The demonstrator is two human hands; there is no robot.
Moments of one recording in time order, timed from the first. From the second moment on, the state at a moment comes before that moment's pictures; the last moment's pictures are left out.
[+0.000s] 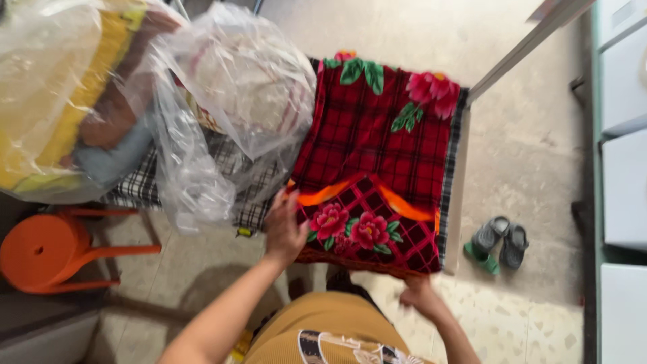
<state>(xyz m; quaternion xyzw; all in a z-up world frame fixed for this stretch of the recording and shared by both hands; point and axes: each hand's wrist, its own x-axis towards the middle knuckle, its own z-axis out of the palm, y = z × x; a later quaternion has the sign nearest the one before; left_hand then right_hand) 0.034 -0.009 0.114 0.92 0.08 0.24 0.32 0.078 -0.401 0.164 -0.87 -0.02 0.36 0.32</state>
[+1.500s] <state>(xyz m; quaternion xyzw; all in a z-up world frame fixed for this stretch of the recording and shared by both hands) 0.175 -0.029 0.101 0.97 0.11 0.09 0.20 0.279 -0.318 0.098 -0.99 -0.08 0.08 -0.11</state>
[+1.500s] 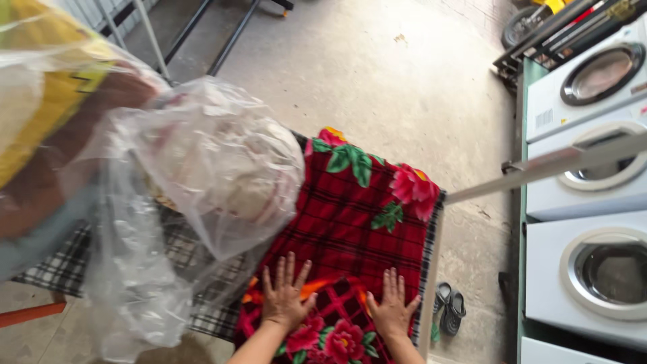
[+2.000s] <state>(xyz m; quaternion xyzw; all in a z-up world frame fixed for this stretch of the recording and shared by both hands) 0.175 -0.020 0.104 0.97 0.06 0.01 0.23 0.263 -0.198 0.122 -0.98 -0.02 0.20 -0.04</state>
